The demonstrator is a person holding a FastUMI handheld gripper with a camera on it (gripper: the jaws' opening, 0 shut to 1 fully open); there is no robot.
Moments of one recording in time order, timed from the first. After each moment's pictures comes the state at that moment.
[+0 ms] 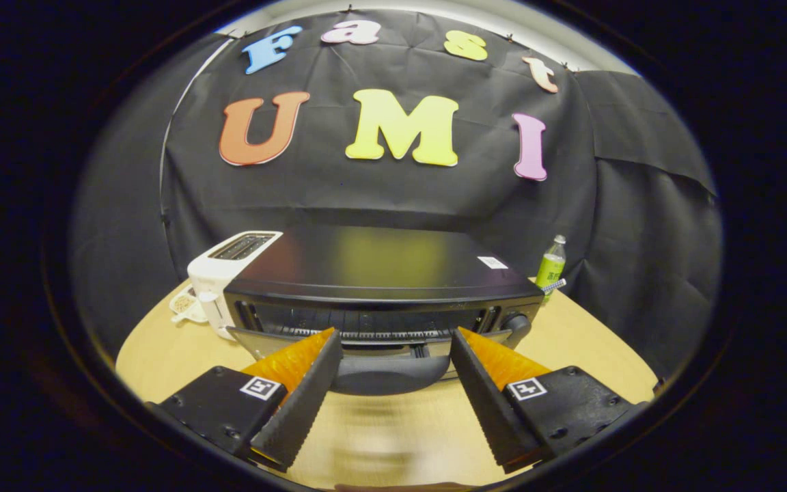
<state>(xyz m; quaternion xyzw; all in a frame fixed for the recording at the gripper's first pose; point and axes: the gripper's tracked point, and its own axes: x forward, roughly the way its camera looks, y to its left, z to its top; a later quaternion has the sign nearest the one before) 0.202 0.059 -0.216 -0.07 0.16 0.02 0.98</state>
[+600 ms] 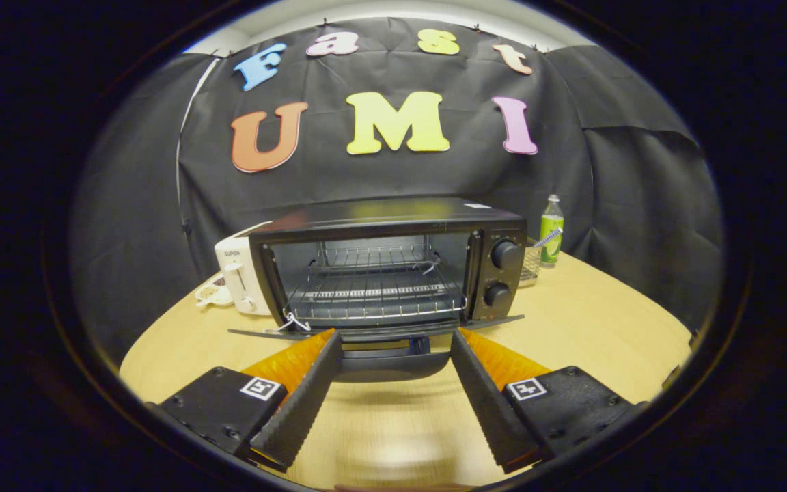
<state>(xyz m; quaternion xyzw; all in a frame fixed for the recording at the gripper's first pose) 0.145 0.040 -0.286 0.01 0.14 0.07 0.99</state>
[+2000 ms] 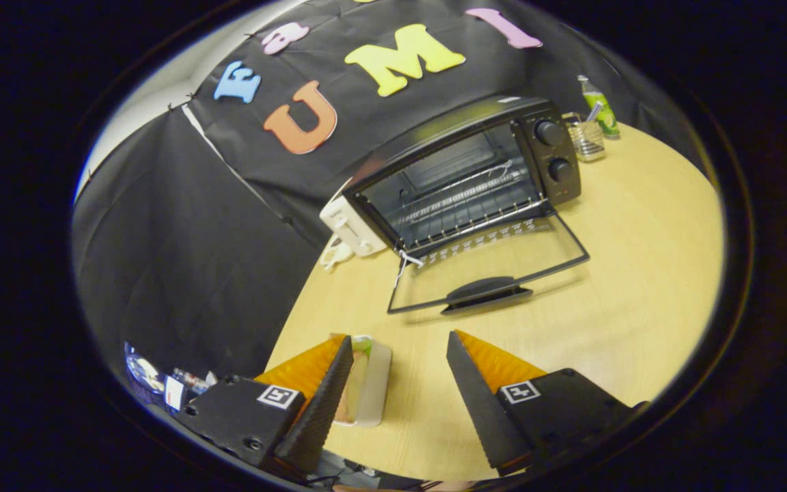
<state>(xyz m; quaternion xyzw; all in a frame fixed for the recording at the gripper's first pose) 0.015 0.089 -0.281 0.20 0.36 0.29 0.86</state>
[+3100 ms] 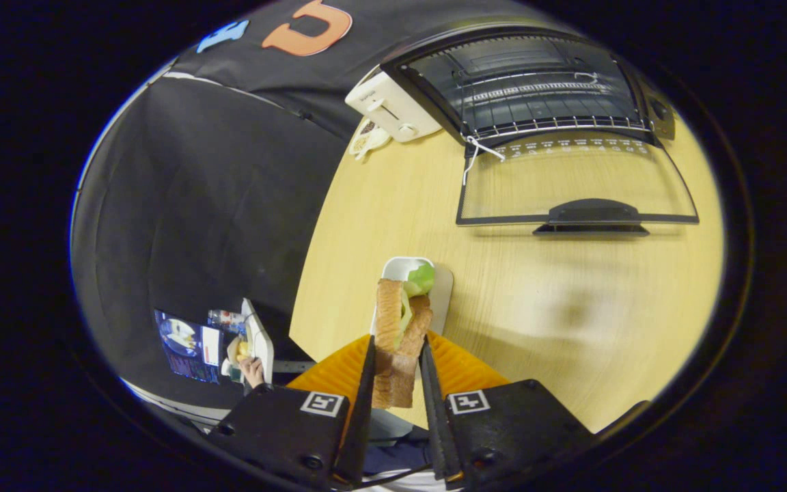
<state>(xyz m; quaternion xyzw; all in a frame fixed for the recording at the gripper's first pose) -0.019 0.153 -0.312 0.15 0.56 0.36 0.73</state>
